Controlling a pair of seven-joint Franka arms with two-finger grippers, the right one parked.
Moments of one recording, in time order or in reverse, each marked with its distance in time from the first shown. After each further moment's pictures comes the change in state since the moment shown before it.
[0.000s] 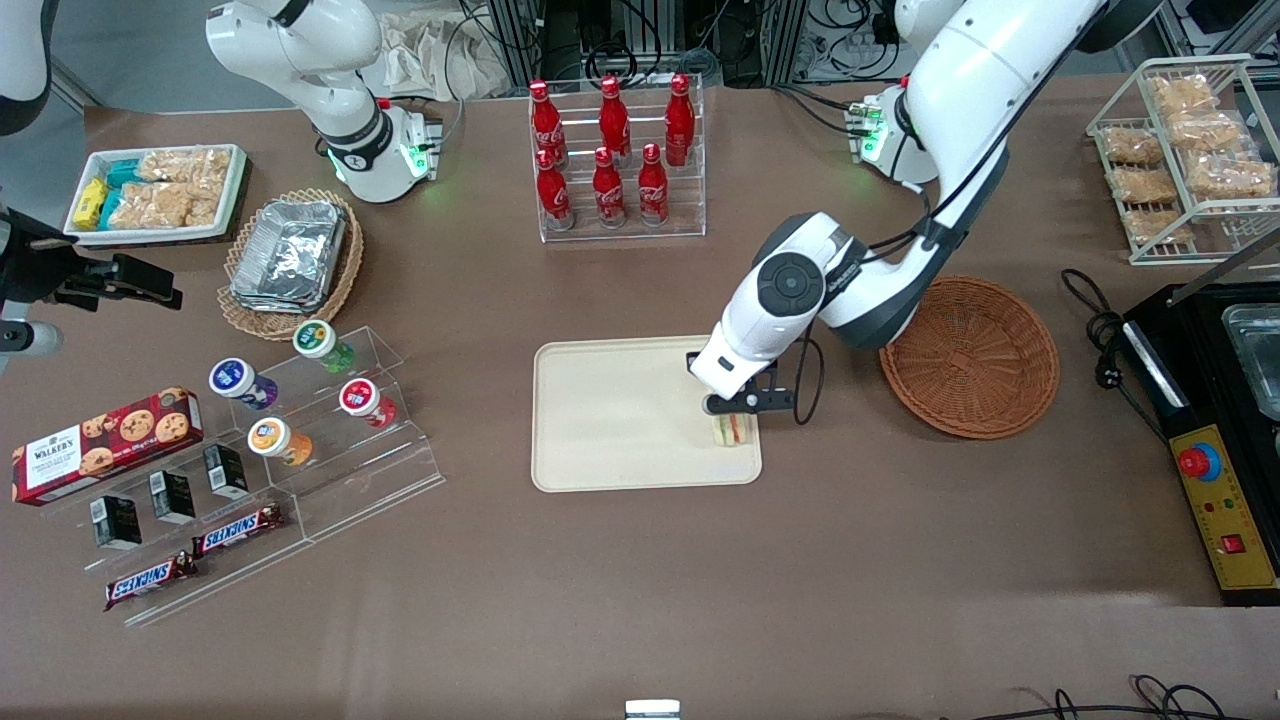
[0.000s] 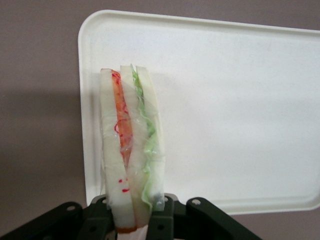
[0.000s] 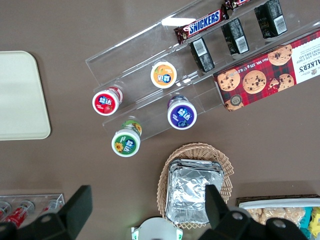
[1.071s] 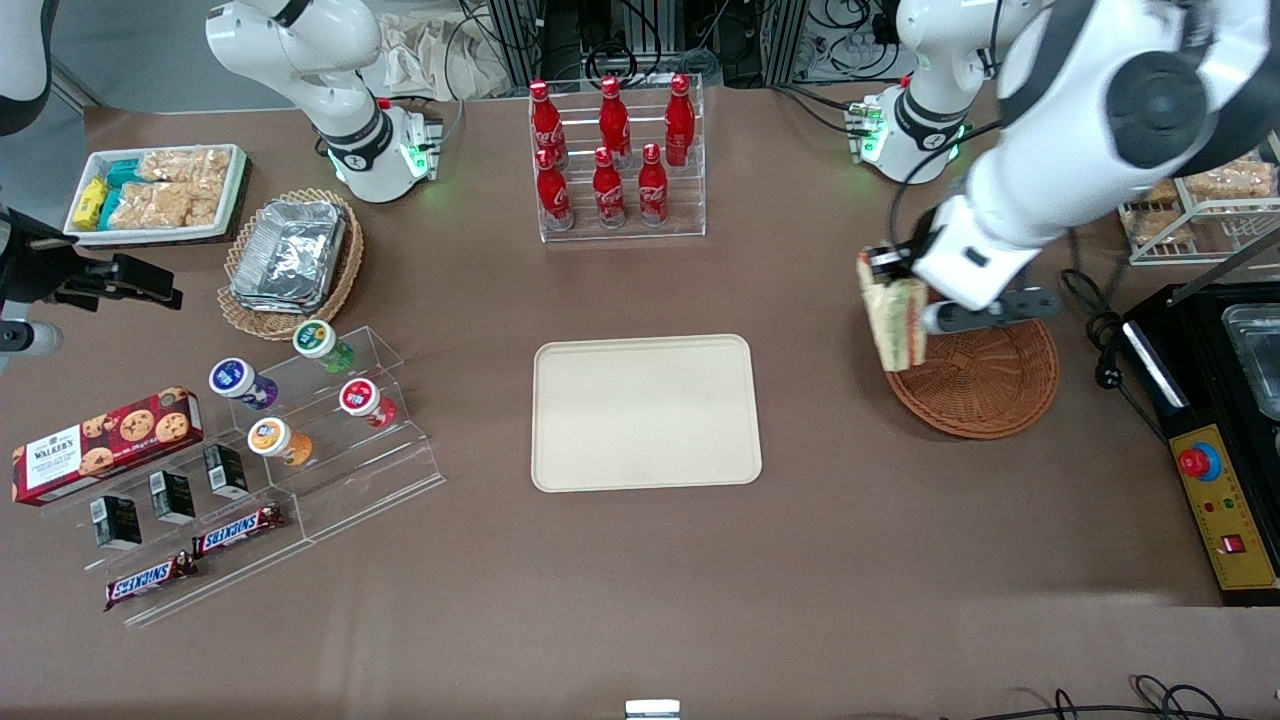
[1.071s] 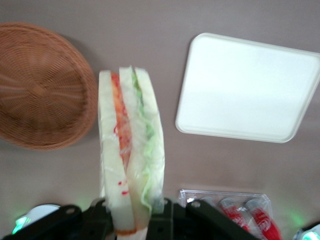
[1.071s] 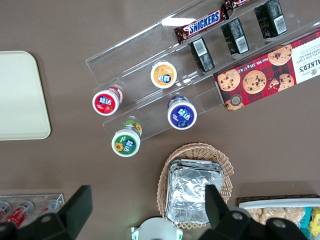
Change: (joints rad) arm 0.213 -0.467 0.052 0.189 -0.343 -0.723 0.233
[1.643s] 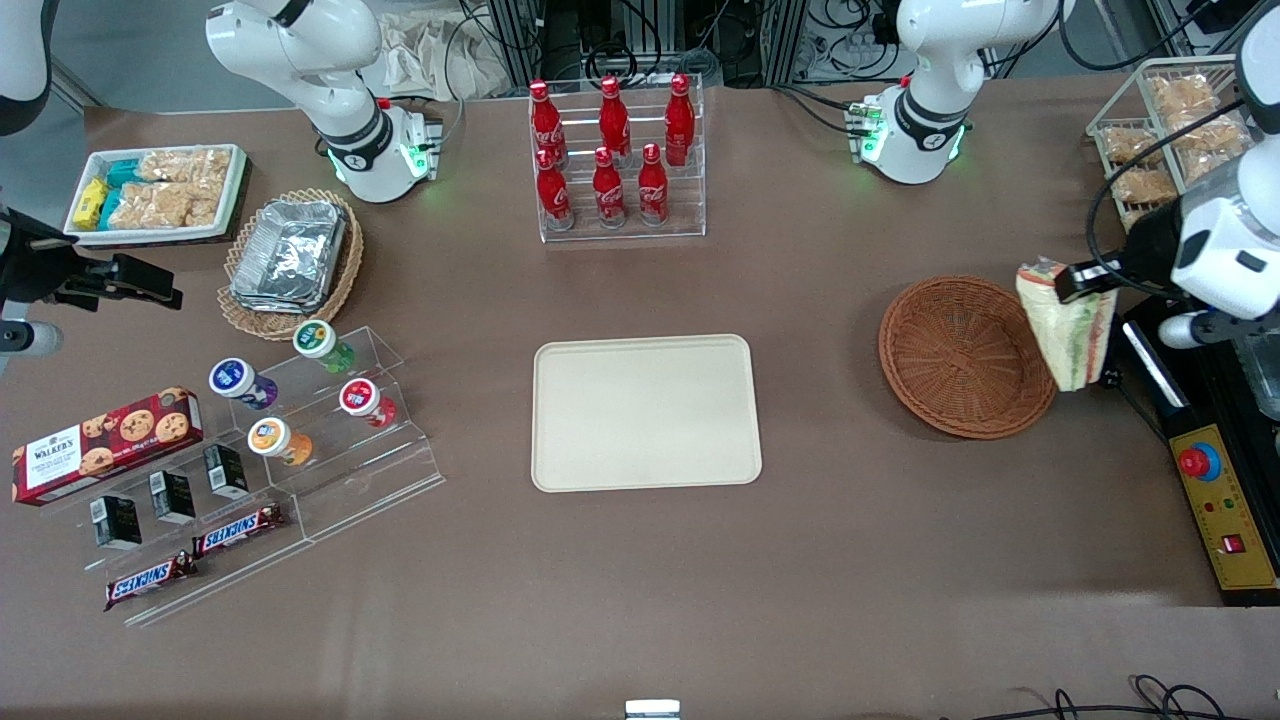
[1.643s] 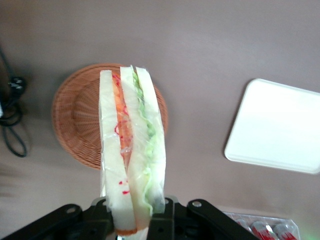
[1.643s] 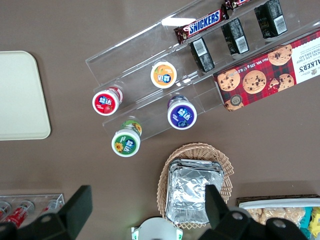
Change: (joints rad) arm 0.028 -0.085 0.338 -0.001 0.012 -0.089 0.313
